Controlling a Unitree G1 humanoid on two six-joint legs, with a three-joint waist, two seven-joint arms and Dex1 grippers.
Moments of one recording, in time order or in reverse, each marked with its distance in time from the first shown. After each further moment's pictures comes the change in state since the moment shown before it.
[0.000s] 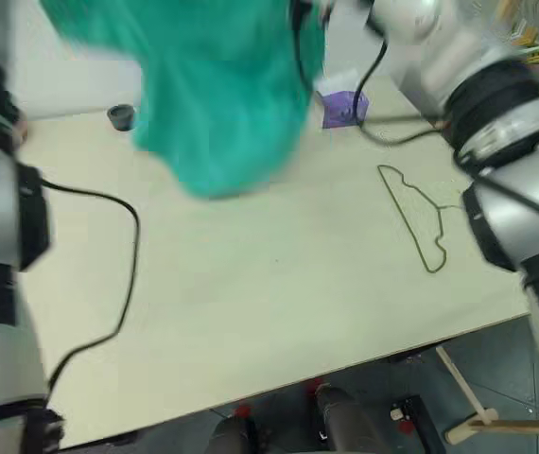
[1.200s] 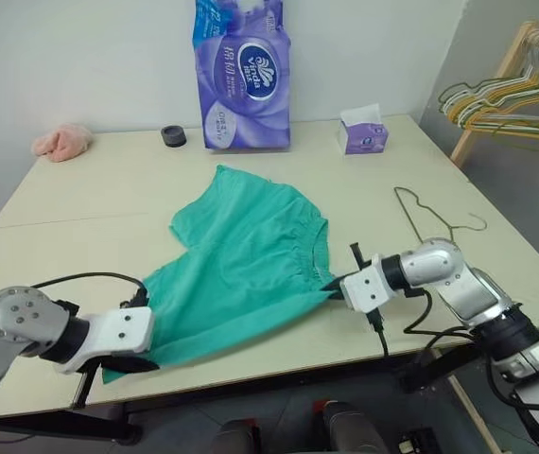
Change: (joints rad) left arm 2.186 0.461 0.612 -1.635 -0.930 0.608 -1.365; right arm 1.353 -0.275 -0.034 -1.224 0.328 0.198 1.253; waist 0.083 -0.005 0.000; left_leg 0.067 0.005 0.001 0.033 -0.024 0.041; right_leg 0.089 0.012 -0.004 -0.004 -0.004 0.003
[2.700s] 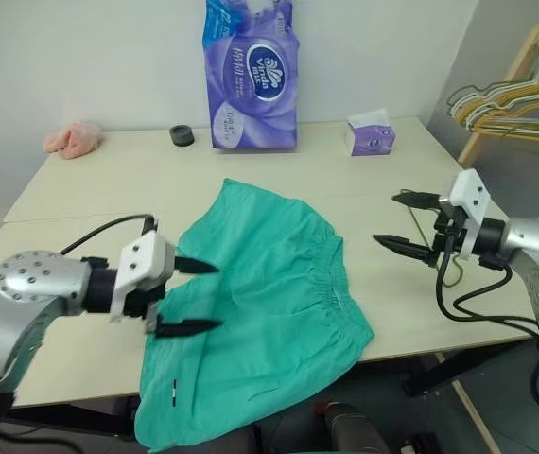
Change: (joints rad) left arm -0.431 -0.403 0.032 -0.014 -0.224 0.212 0.131; right arm 0.206 -0.007 -0.590 -0.190 0.401 0.765 -0.368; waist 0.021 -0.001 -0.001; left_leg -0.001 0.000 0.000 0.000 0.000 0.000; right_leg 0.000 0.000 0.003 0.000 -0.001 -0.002
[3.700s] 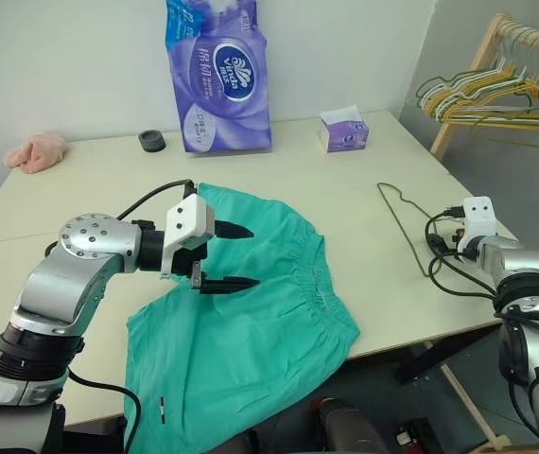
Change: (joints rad) left arm -0.271 -0.101 -0.172 0.149 0.103 -0.010 -0.050; right arm -0.541 0.113 0.021 1.221 -0.269 -0.058 -0.465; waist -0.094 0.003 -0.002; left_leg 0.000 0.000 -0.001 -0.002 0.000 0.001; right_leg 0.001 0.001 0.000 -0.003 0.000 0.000
